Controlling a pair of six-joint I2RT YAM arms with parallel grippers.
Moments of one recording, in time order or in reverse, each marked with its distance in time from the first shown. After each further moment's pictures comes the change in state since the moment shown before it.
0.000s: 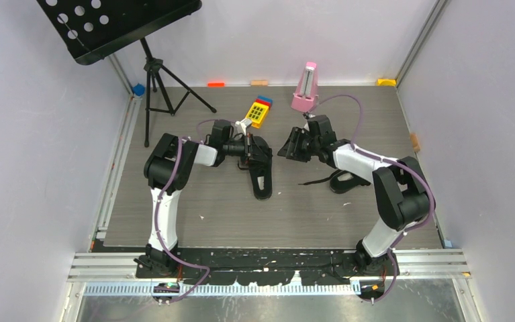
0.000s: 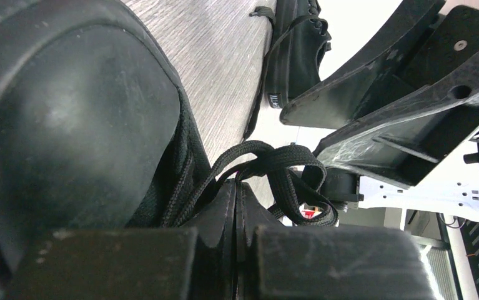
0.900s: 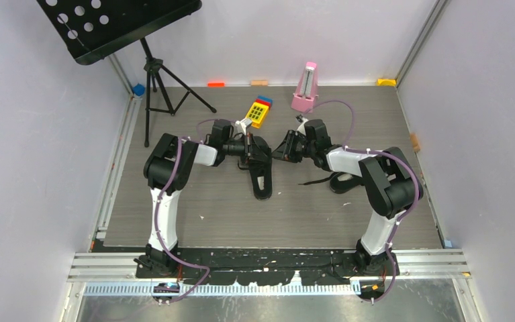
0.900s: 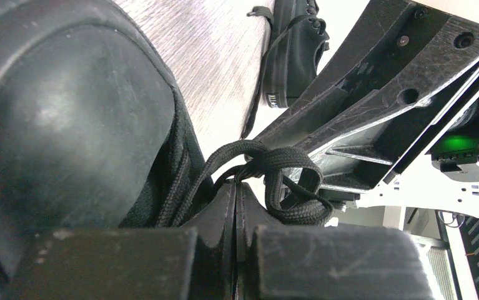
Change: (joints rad) left arm 0.000 -0.003 0.002 -0.004 0.002 0.000; right arm 0.007 0.127 -0.060 0.296 -0.164 0.051
